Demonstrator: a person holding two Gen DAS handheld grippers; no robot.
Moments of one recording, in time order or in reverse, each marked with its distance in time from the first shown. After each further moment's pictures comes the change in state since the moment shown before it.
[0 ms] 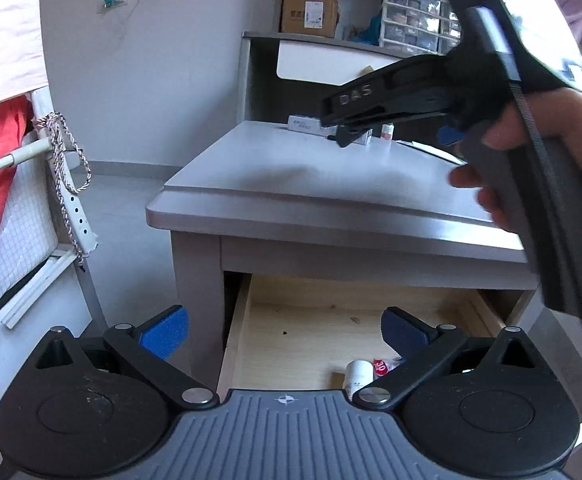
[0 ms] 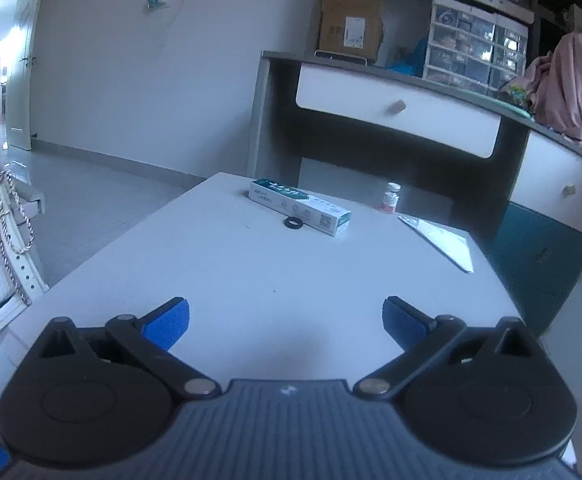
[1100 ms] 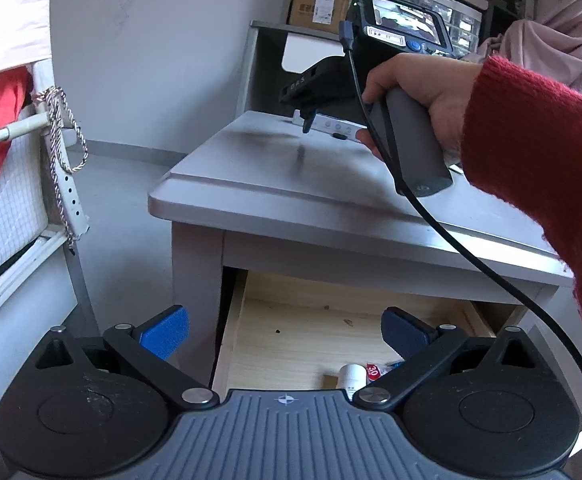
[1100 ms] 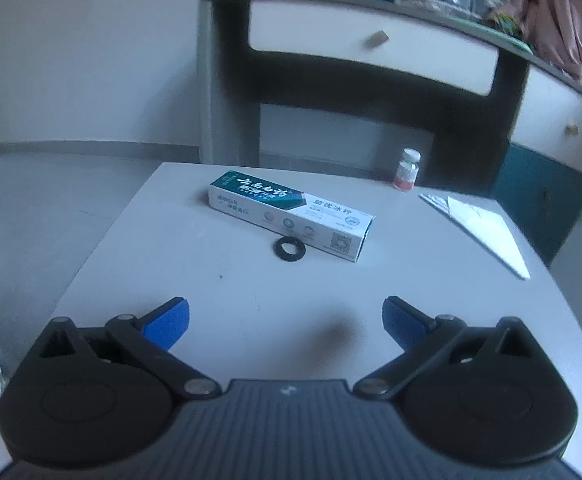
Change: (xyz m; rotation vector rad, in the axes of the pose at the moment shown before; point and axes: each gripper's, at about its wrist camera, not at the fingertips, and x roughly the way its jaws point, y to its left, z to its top) left arm 0.009 0.018 0.003 -0.072 0.021 -0.045; right arm 0.123 0.010 0.064 0.175 0.200 -0.108
